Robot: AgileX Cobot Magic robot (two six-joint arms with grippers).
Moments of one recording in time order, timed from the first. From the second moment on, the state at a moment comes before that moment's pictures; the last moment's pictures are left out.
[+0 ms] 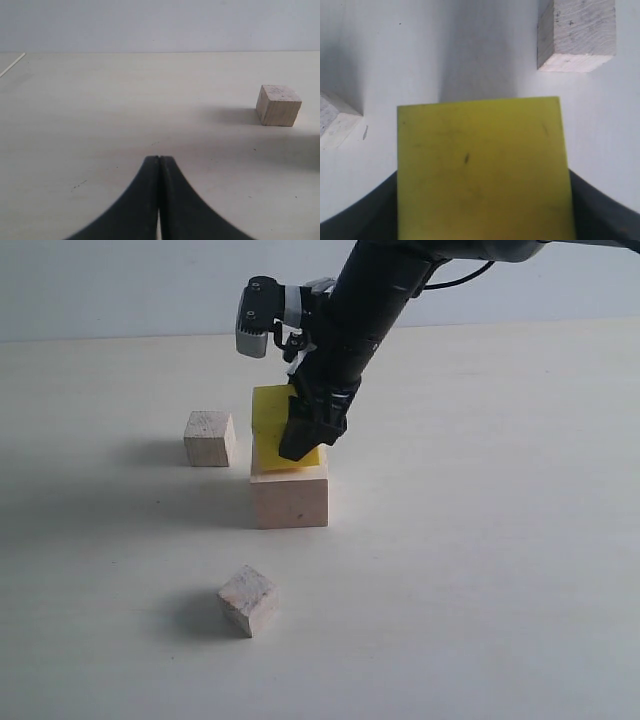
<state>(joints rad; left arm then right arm) 0.00 0.01 0.00 0.00 0.37 0.03 0.52 2.13 -1.73 0.46 1.07 -1.21</state>
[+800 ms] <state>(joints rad) 0.00 0.01 0.00 0.00 0.37 0.03 0.52 2.13 -1.73 0.46 1.06 -1.18</state>
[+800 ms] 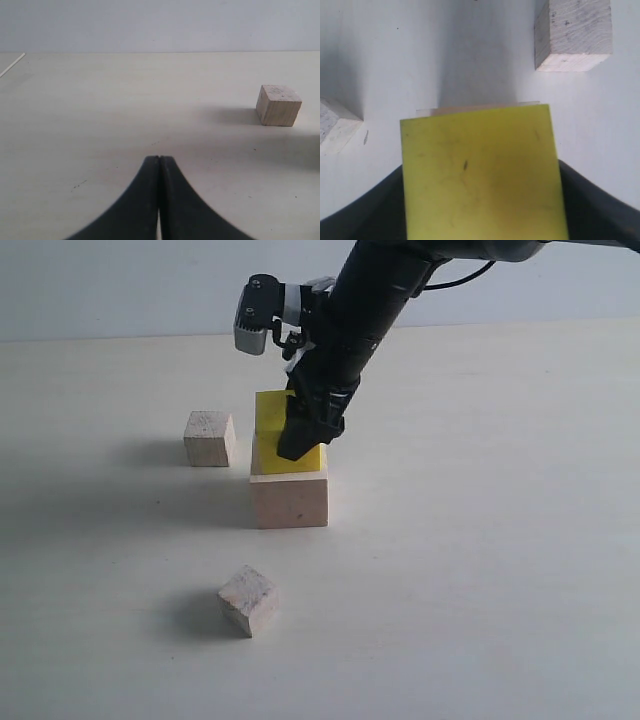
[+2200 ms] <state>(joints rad) 0.00 0.01 0.00 0.00 0.37 0.03 0.52 1.95 -1.73 0.47 1.02 -1.04</state>
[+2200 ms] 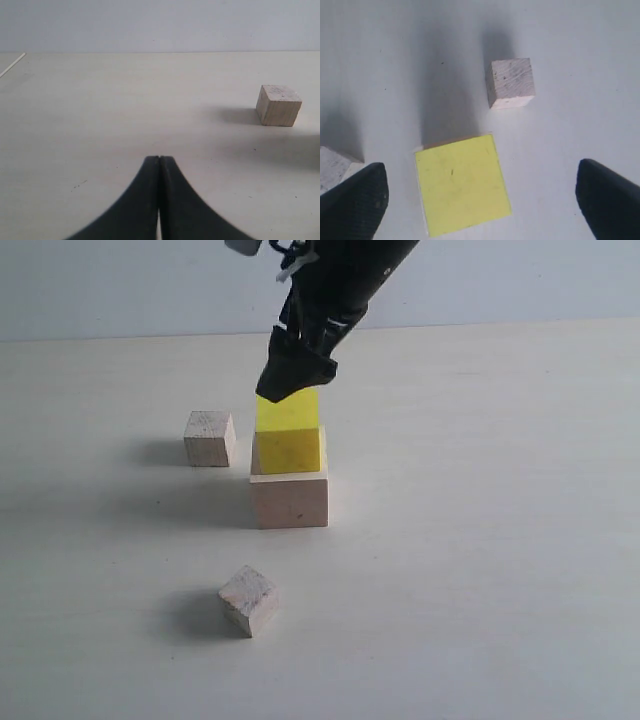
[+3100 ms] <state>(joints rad) 0.00 0.01 0.00 0.00 0.37 0.03 0.52 1.48 -1.71 0.14 0.95 -0.26</state>
